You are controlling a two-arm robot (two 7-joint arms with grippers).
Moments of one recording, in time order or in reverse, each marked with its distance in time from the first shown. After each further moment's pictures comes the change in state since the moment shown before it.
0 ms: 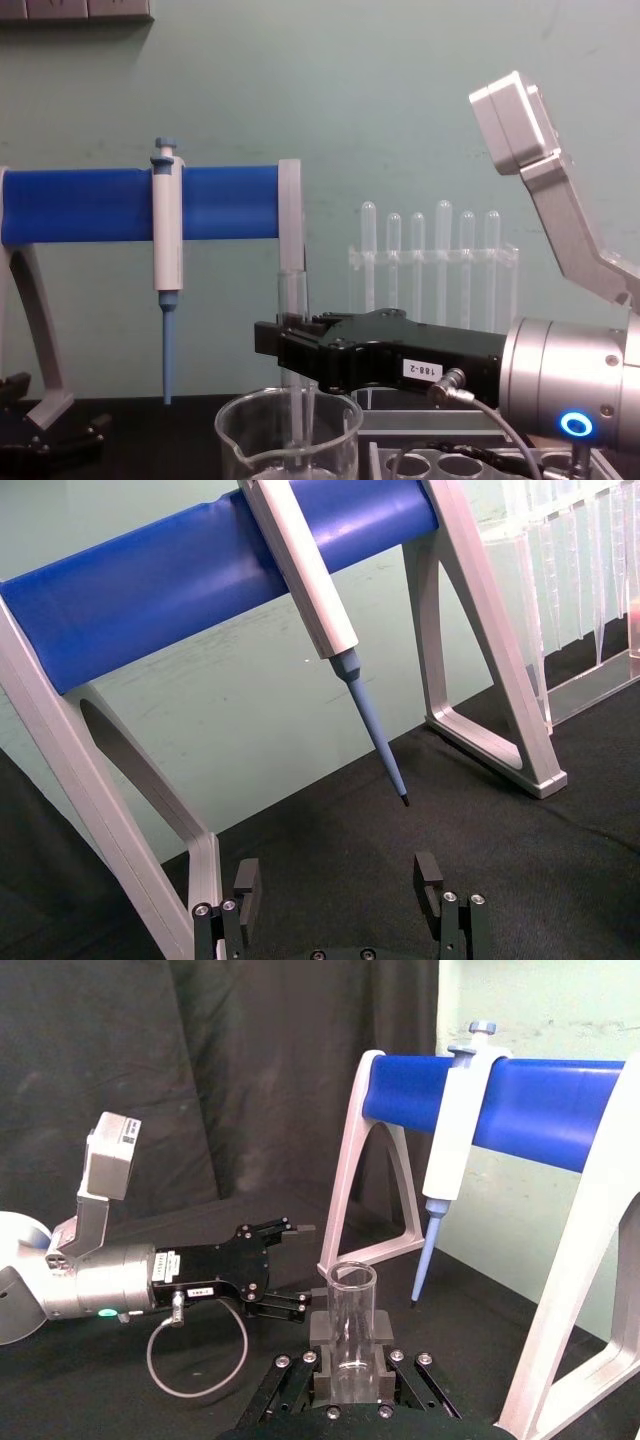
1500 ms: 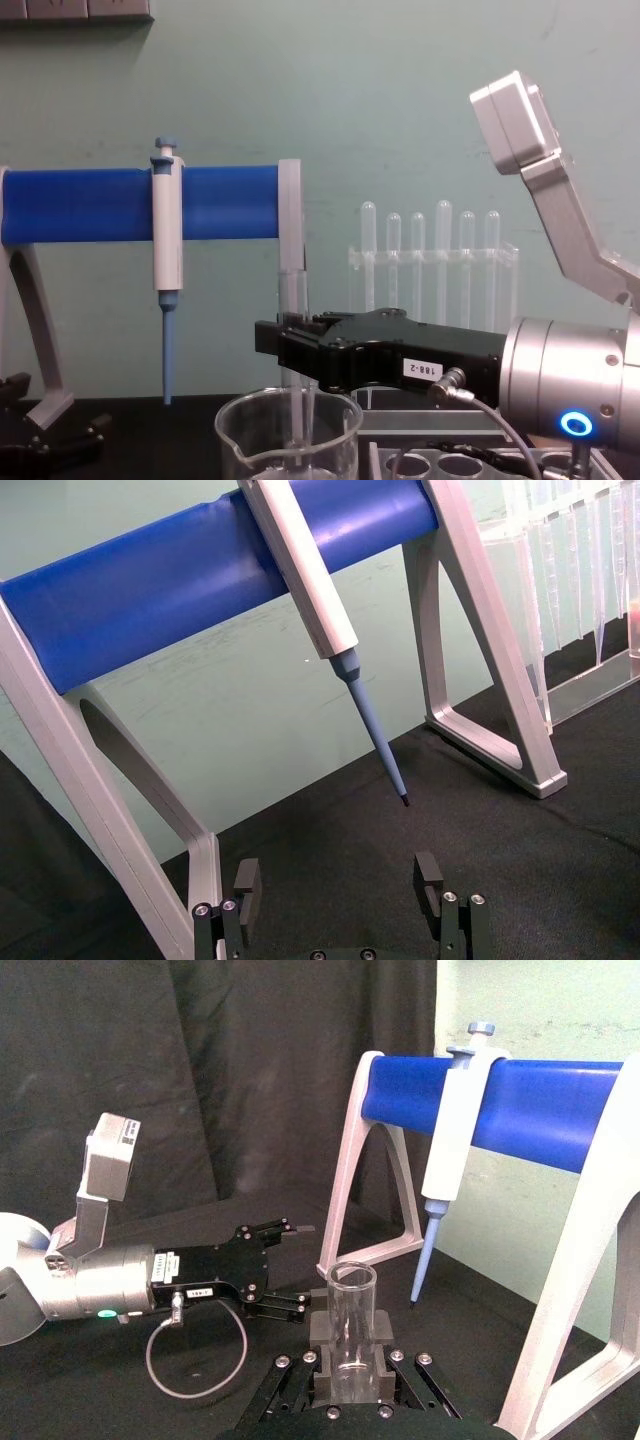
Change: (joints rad) left arm 0.000 0.000 0.000 0.000 0.000 0.000 0.000; right arm 0.000 0.000 0.000 0.000 0.001 -0.002 -0.001
